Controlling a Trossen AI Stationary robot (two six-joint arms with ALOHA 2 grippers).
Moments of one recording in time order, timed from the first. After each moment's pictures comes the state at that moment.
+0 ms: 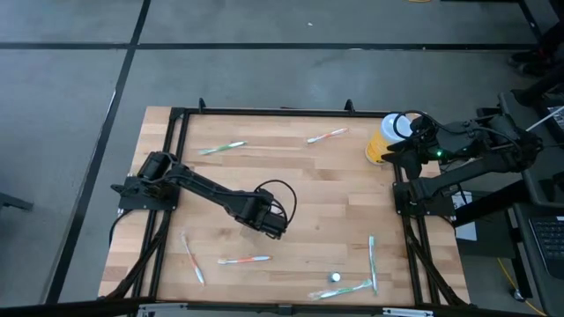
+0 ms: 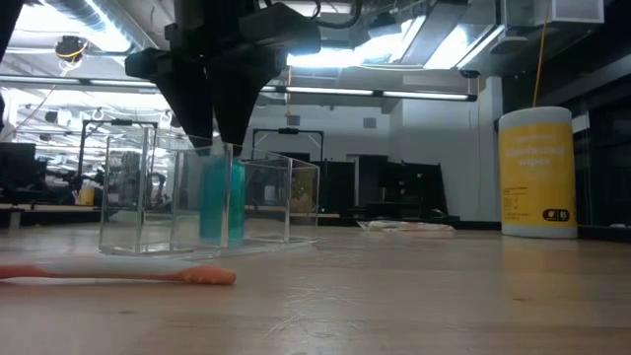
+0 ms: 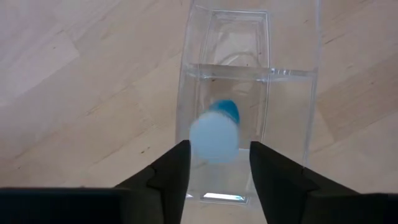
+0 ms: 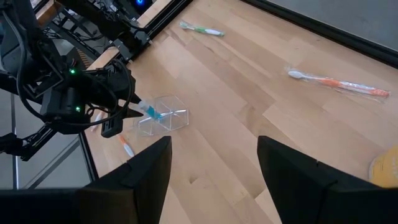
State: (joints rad) left arm -0.32 1.94 1.56 -1.15 -0.22 -1.38; right arm 0.24 0.85 1.45 -1.31 0.35 0.88
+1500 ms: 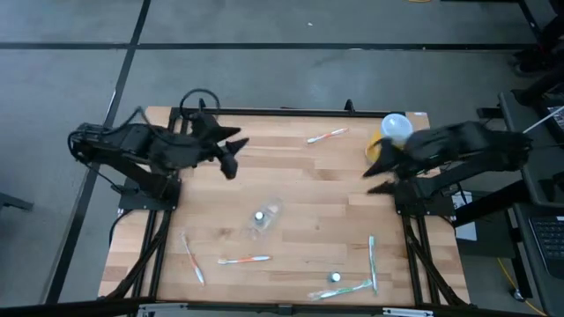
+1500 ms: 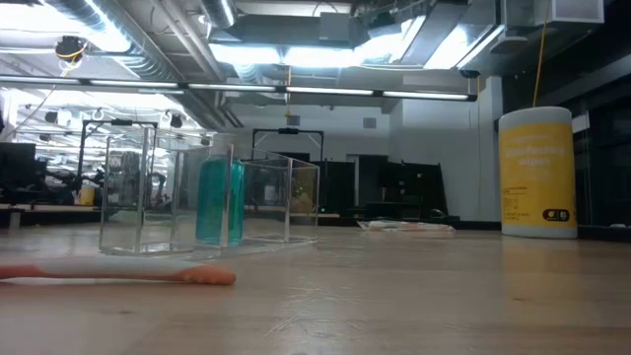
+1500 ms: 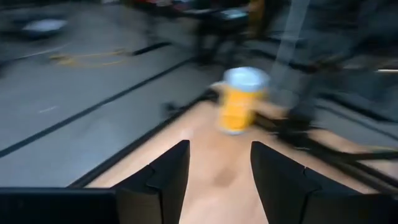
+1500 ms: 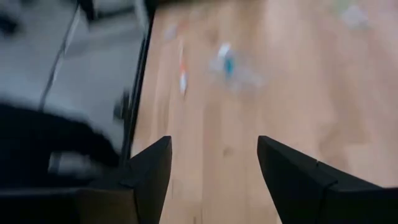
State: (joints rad) left arm -0.27 1.25 1.64 -0.85 -0.80 -0.52; right arm 0.24 1.04 1.42 -1.11 -0.08 0.33
